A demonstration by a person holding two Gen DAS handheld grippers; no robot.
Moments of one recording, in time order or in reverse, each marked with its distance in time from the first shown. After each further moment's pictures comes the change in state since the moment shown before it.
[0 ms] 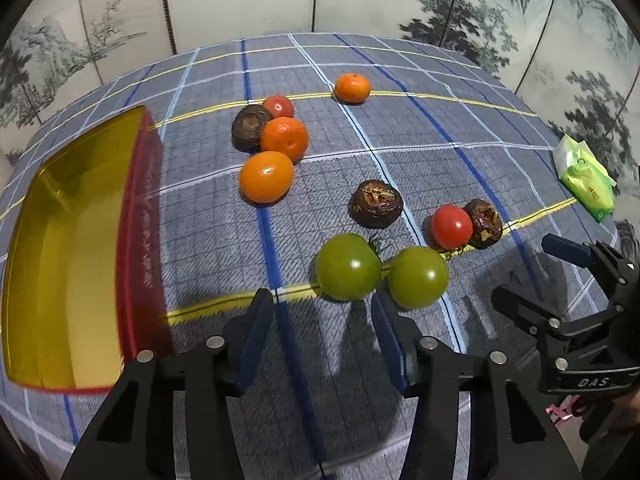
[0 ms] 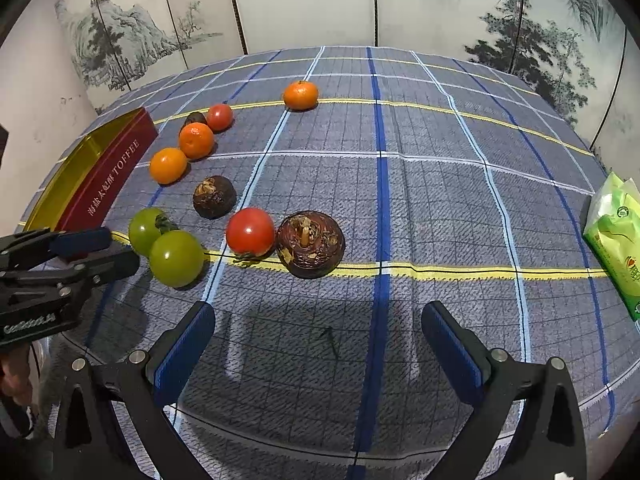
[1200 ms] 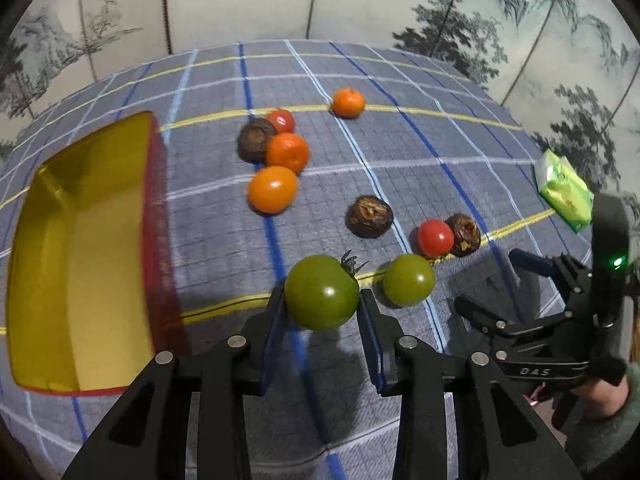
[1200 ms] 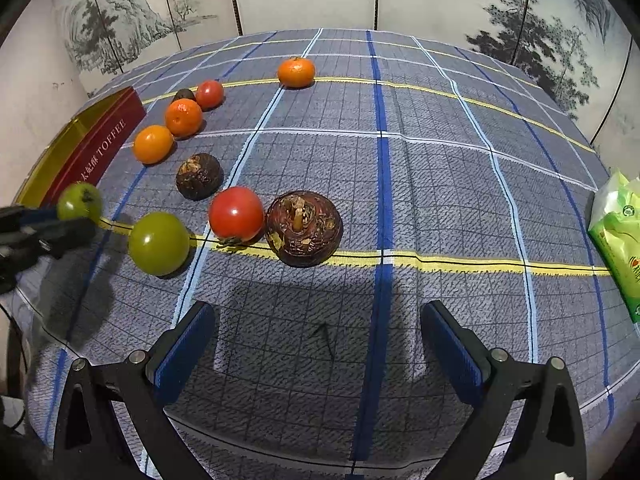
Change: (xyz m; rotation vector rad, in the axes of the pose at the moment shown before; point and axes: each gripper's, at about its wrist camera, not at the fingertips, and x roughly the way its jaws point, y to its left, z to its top) left arm -0.028 0.020 0.006 -0.039 -0.010 -0.075; right arm 0.016 0.003 -0.003 -0.026 0.055 -0.040
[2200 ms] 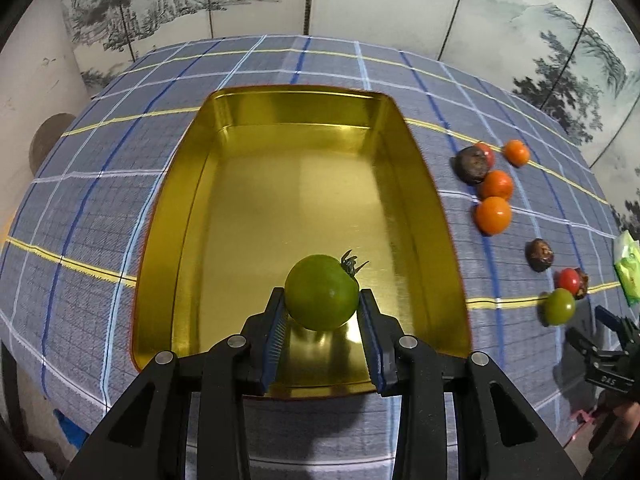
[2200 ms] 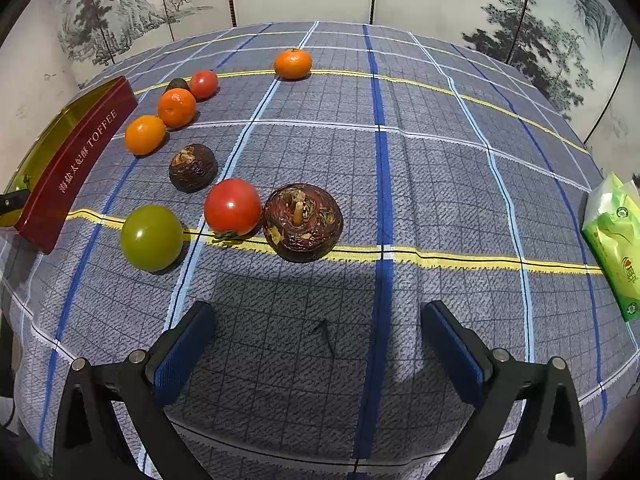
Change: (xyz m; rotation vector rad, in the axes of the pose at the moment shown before) left arm -0.028 0.144 -0.026 -0.269 -0.012 0.227; right arm 0.003 0.004 0.001 -0.006 0.028 -0.041
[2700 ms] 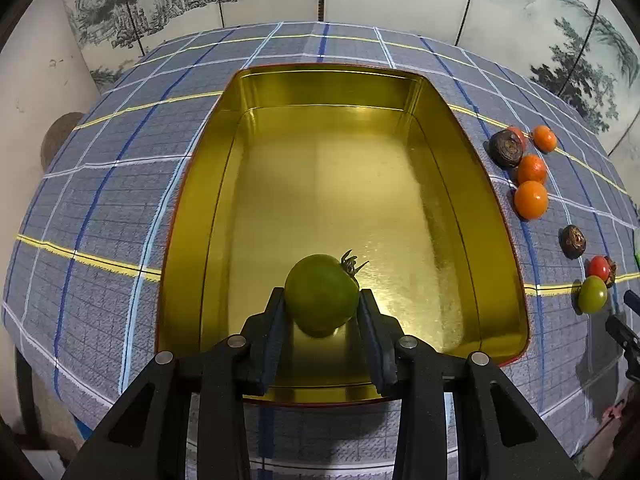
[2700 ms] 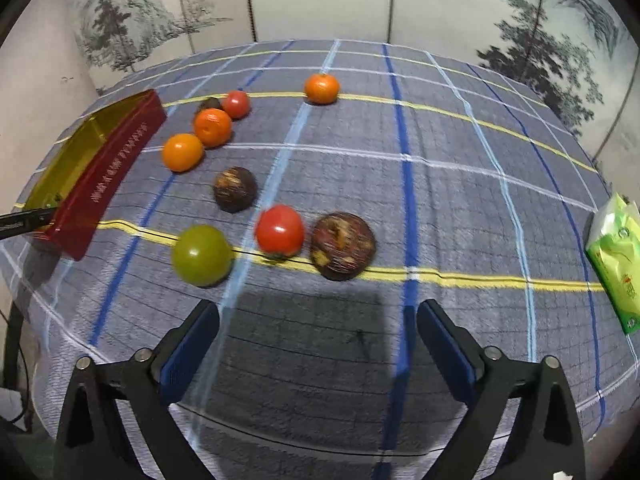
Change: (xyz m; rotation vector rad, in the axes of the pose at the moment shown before) left arm 0.013 0.018 -0.006 0.017 0.035 0.066; right arm -0.022 0.018 0.006 -0.035 -0.053 0.062
